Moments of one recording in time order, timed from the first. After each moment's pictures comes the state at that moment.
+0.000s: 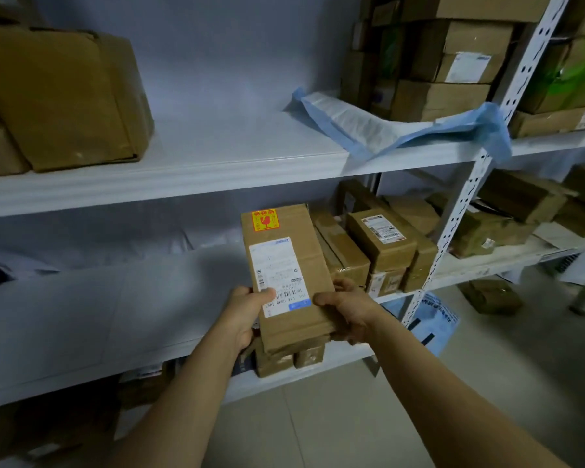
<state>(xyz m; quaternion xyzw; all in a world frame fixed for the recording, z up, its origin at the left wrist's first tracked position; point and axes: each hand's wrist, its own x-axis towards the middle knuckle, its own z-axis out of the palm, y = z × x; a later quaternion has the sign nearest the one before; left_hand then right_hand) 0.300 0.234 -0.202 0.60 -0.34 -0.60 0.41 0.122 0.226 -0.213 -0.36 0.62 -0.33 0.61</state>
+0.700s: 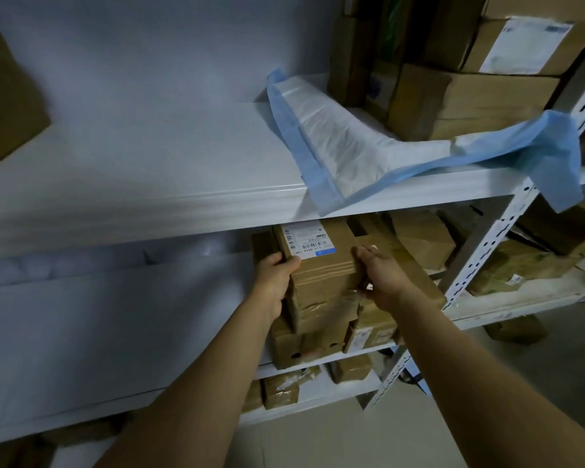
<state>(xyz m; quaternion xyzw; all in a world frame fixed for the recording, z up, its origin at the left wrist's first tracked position) 0.139 0.014 -0.208 0.58 -0.30 -0.60 0.46 -0.028 0.002 -0.208 -0.33 0.63 -0.43 0.56</state>
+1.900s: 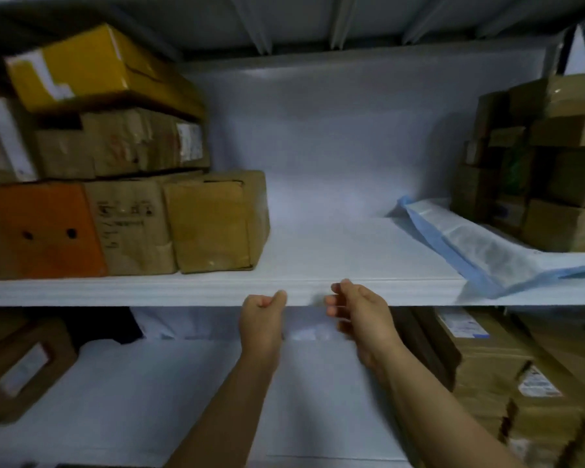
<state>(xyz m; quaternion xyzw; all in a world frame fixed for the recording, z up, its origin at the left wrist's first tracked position) 0.382 0.163 -0.091 0.62 -0.29 -0.28 0.67 0.247 0.137 -0.079 -0.46 0.42 -0.52 0.58</state>
